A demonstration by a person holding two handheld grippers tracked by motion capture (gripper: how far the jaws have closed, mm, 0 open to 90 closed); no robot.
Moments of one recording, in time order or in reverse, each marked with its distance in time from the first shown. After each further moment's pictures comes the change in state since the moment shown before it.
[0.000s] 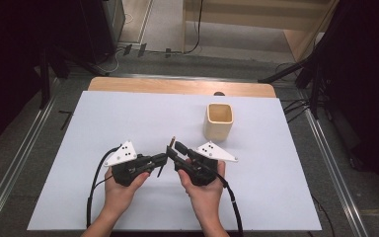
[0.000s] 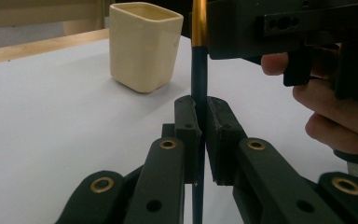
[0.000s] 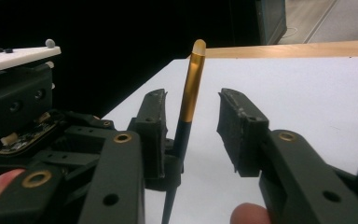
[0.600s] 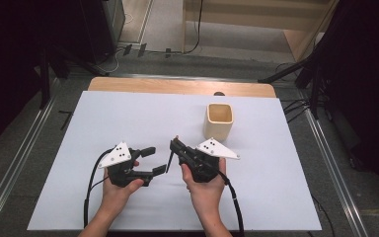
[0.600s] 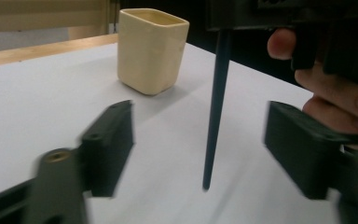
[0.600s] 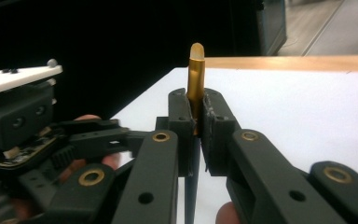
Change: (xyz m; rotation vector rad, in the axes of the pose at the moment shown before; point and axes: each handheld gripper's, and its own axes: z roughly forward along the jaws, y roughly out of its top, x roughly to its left) left arm 0.006 -0.008 -0.014 -0.033 0.028 -0.012; right arm -0.003 0.012 -0.006 -0.023 -0.009 -0.051
